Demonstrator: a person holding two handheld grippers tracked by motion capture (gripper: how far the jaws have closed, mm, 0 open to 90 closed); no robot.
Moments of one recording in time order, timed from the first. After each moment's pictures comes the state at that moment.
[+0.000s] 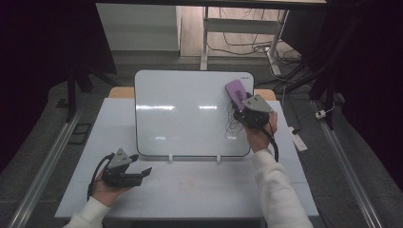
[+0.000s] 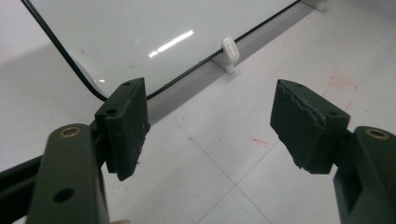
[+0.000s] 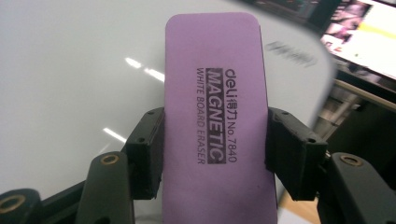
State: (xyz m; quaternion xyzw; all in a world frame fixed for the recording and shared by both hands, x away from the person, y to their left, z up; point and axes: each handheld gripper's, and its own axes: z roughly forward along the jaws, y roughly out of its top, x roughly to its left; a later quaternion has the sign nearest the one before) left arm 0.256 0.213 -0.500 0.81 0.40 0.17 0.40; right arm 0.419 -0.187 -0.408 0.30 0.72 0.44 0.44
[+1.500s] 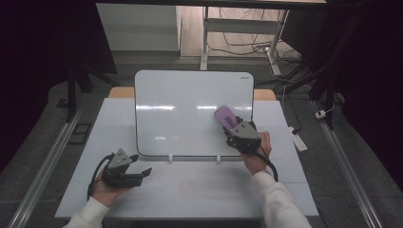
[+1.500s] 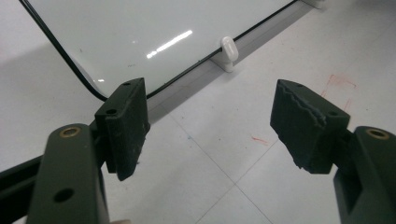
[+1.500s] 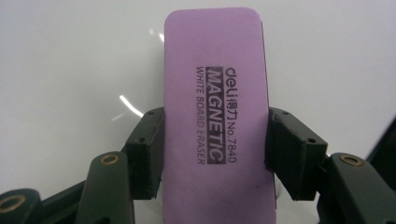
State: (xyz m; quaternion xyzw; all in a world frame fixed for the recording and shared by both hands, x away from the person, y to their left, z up) left arm 0.255 0.213 -0.501 0.81 0.40 0.18 0.40; right arm 0.372 -0.180 -0.459 0.24 0.78 0.39 0.42
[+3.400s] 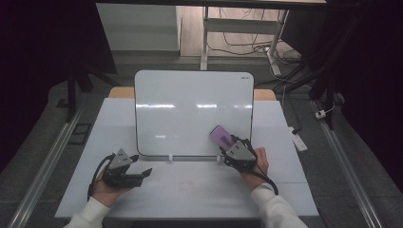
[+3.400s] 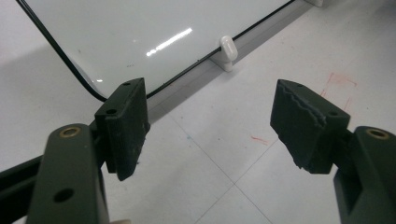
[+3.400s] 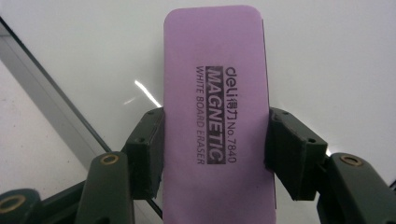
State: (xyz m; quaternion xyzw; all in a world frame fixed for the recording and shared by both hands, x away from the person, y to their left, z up) left arm 0.255 0.212 -0.501 0.81 0.40 0.18 0.40; right arm 0.339 -0.180 -0.498 0.19 0.81 0.37 0.41
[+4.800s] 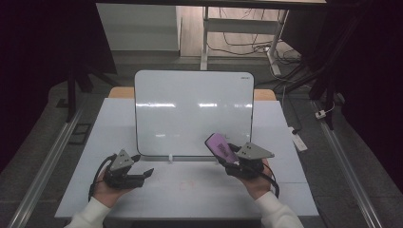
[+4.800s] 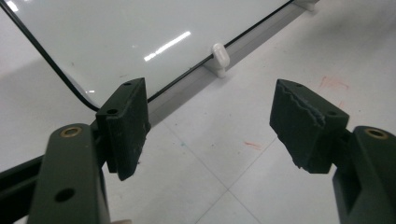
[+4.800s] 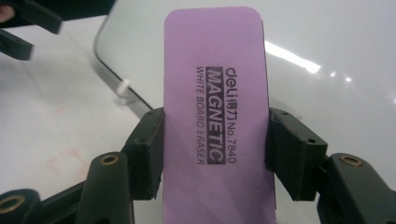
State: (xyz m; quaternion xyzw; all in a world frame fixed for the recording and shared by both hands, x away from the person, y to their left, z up) left arm 0.252 0.205 -0.496 0.81 0.39 0.18 0.40; right arm 0.306 -0.187 -0.461 0.25 0.81 0.49 0.23
